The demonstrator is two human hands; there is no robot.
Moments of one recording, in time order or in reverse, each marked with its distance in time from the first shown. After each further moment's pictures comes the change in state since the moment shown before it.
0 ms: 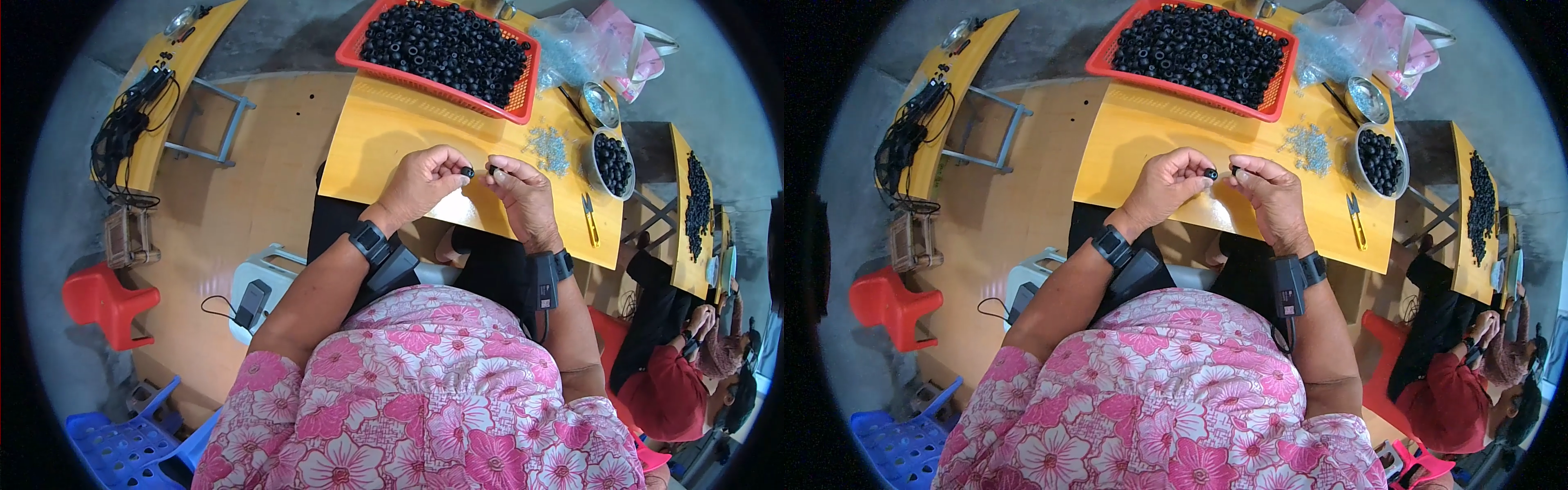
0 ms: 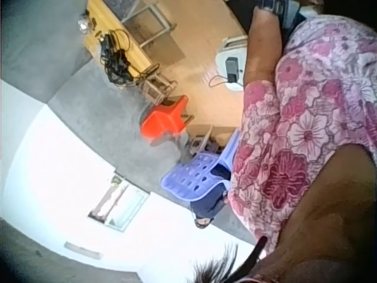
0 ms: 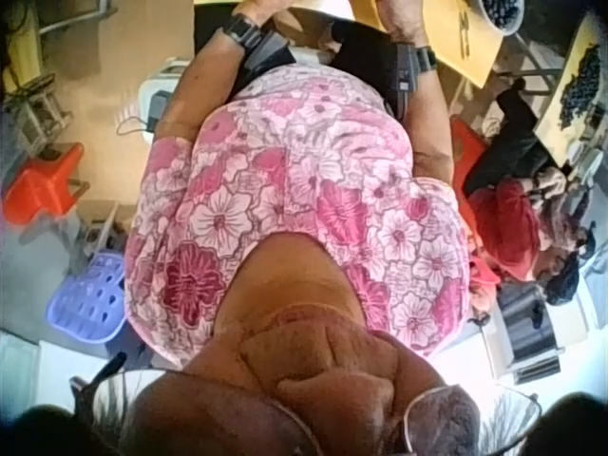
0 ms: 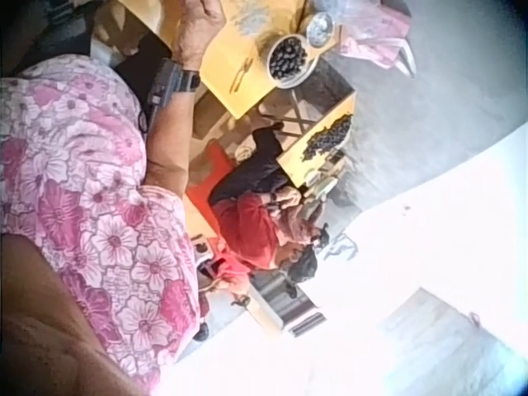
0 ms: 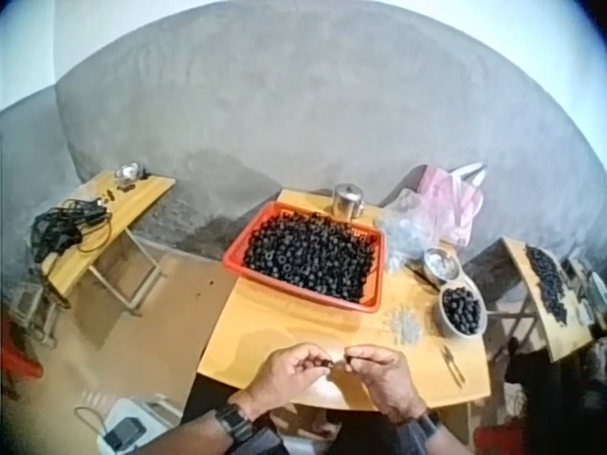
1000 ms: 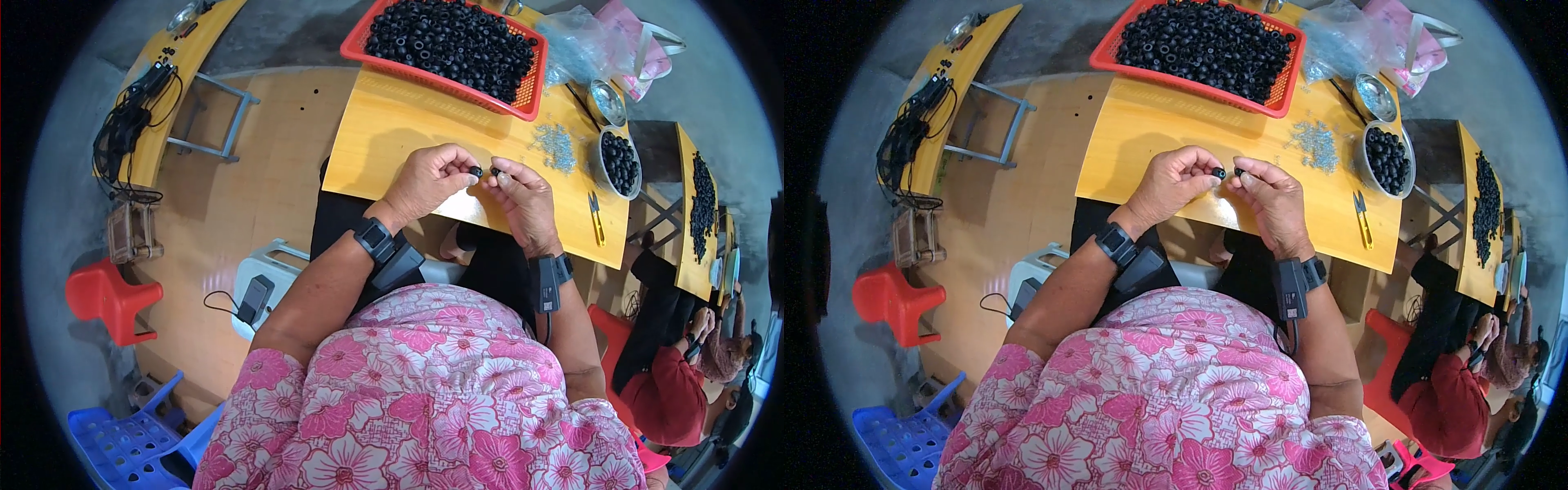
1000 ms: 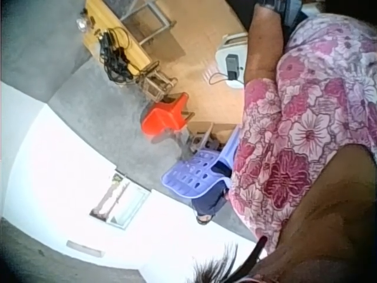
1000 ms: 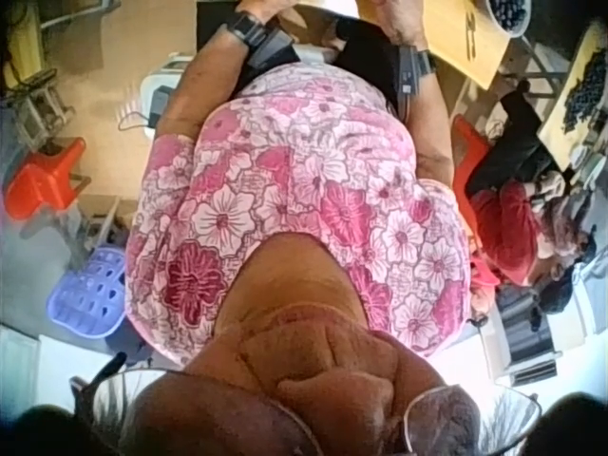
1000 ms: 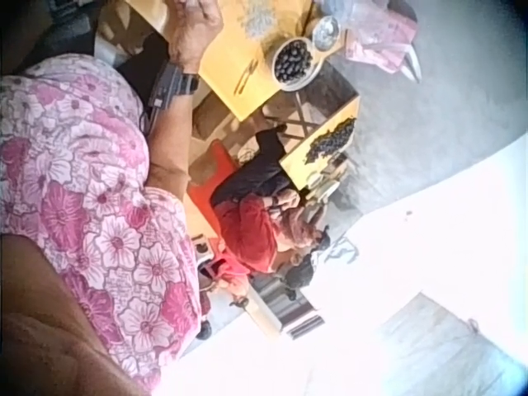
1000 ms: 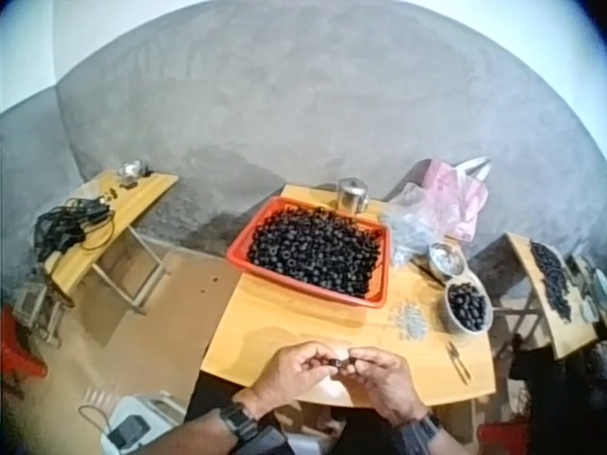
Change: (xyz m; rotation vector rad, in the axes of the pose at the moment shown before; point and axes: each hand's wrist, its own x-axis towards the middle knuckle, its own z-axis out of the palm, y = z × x) left_hand -0.002 0.003 0.001 0.040 -0.005 -0.034; right_hand -0.007 0.013 0.003 0.080 -0.018 0.010
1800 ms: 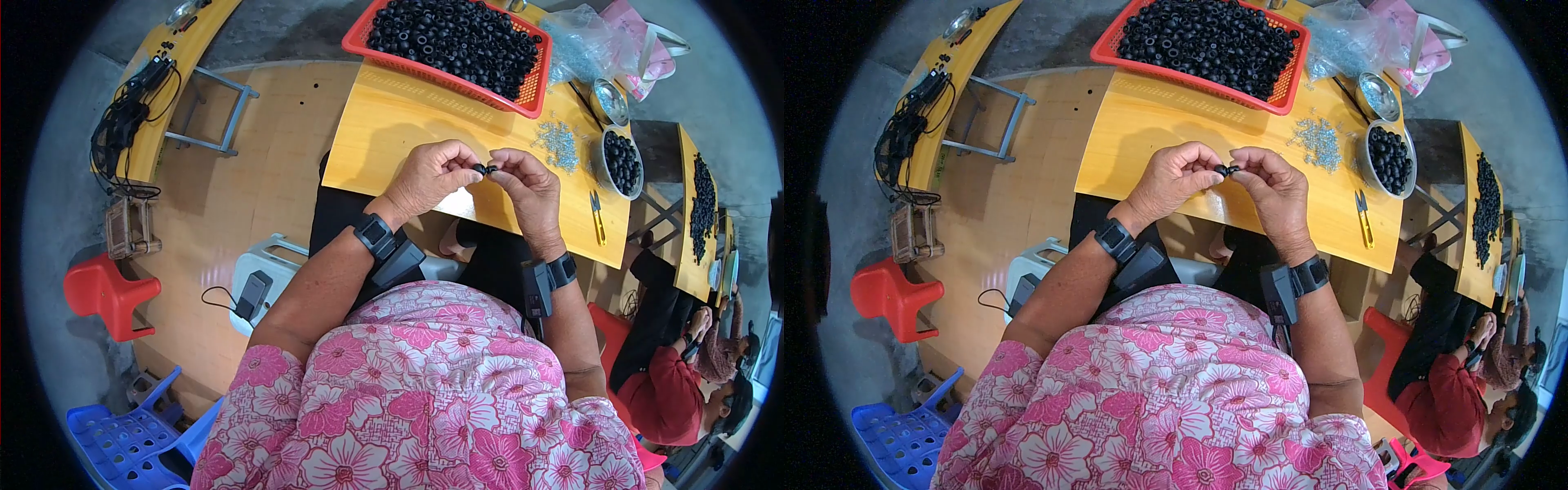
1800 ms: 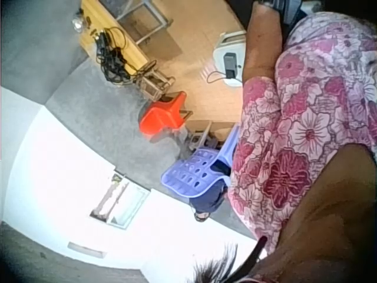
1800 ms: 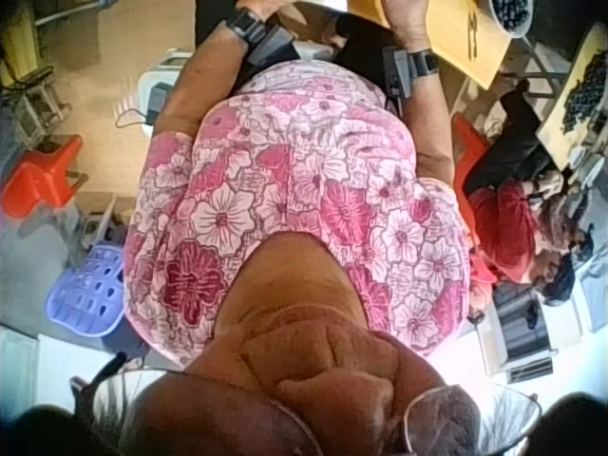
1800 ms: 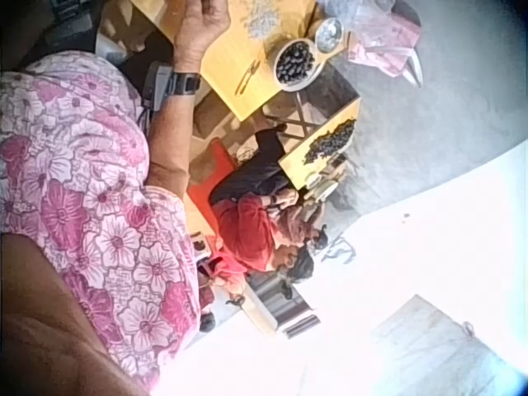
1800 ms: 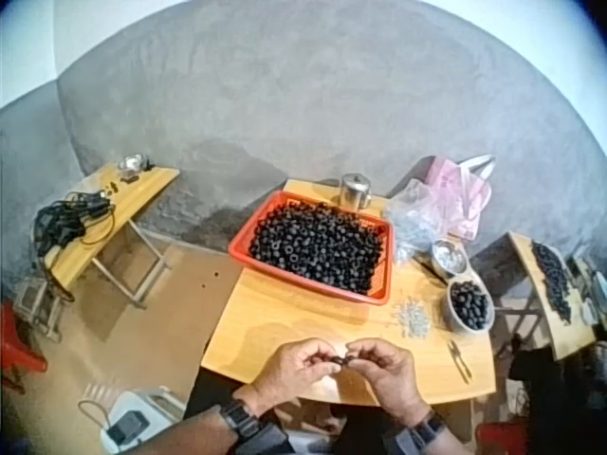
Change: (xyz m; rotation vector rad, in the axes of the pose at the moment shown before) left_hand 0.001 -0.003 0.000 -0.105 0.007 0.018; right_hand 0.003 -0.011 0.012 -0.505 -0.018 -0.227
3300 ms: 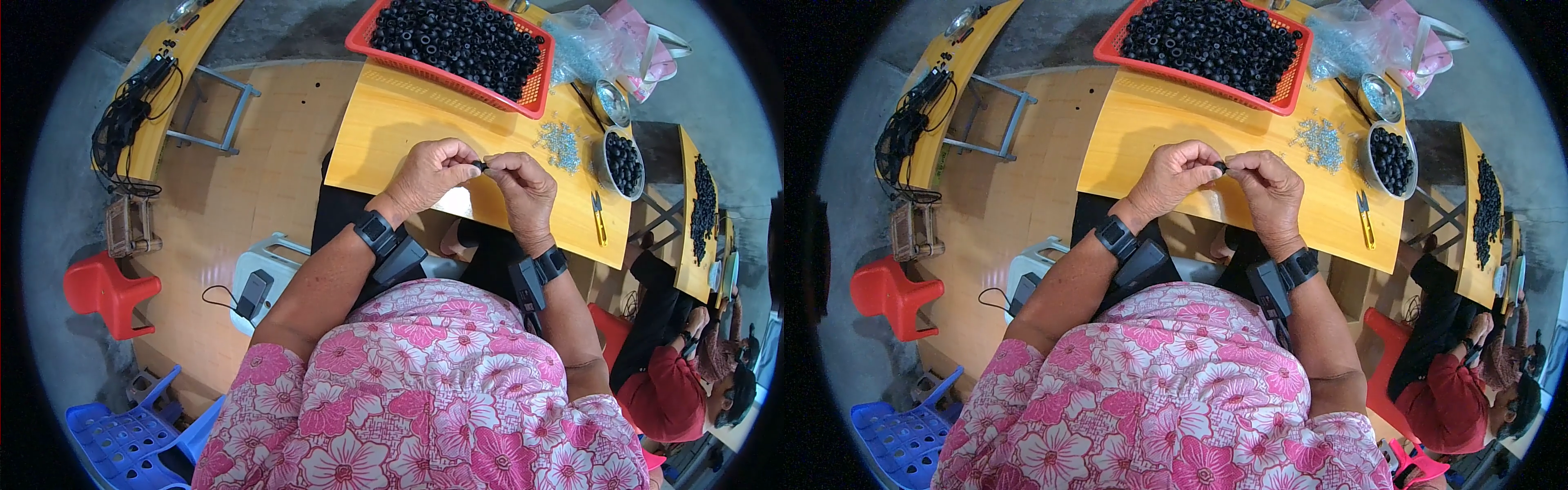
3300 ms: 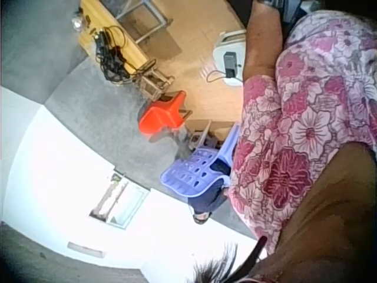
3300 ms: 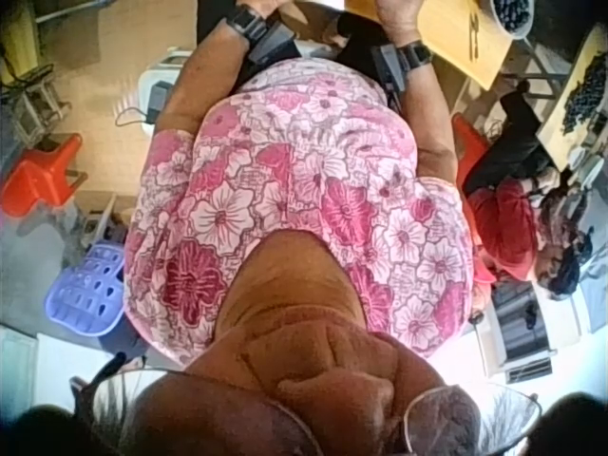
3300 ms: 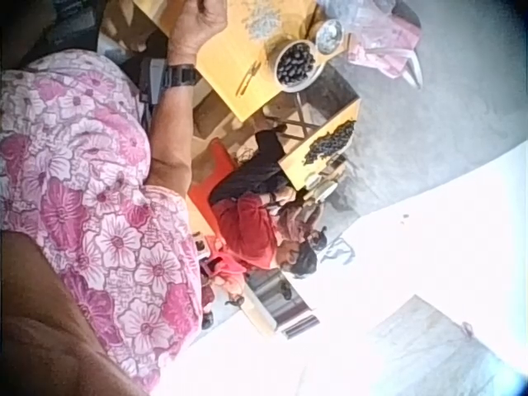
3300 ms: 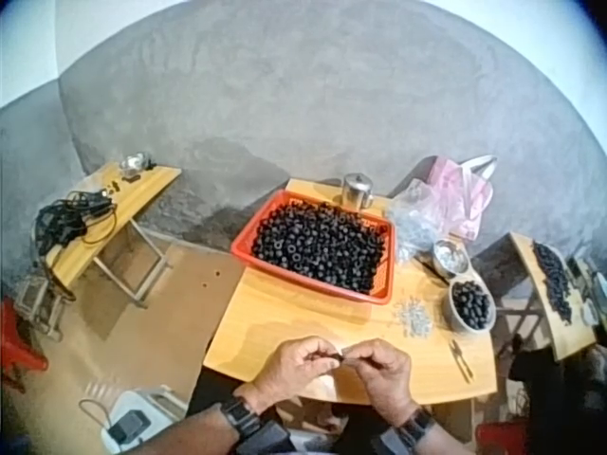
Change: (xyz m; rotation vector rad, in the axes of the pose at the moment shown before) left_hand 0.002 -0.002 -0.003 -0.038 0.013 -0.056; right_hand 0.001 0.002 0.014 -0.264 0.089 -0.252
